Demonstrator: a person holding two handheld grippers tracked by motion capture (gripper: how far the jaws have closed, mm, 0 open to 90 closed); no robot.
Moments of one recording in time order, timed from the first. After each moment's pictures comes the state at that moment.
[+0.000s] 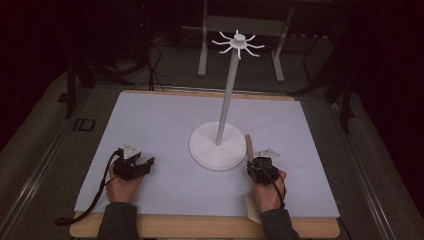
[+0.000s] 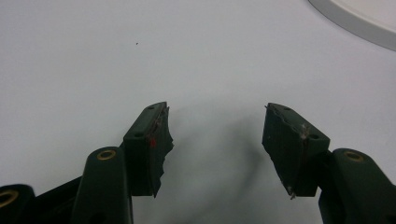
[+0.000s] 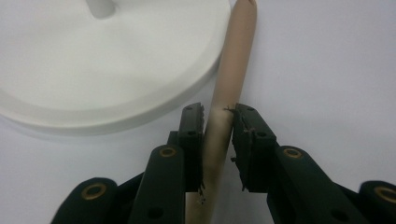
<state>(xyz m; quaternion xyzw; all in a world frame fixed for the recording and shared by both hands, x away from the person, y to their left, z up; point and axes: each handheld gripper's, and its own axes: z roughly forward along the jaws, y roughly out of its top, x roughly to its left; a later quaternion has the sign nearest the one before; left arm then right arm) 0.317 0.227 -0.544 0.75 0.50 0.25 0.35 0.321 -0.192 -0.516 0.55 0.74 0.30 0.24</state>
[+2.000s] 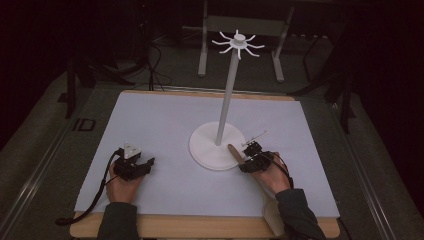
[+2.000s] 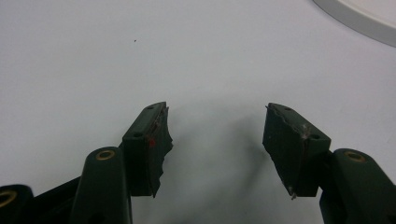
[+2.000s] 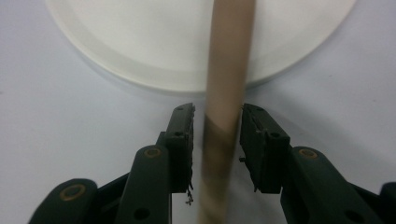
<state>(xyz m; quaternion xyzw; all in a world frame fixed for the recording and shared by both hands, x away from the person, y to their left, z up) 0.319 0.227 -0.544 0.75 0.50 0.24 0.35 0.369 -0.180 -0.498 0.42 0.88 0.19 0.07</state>
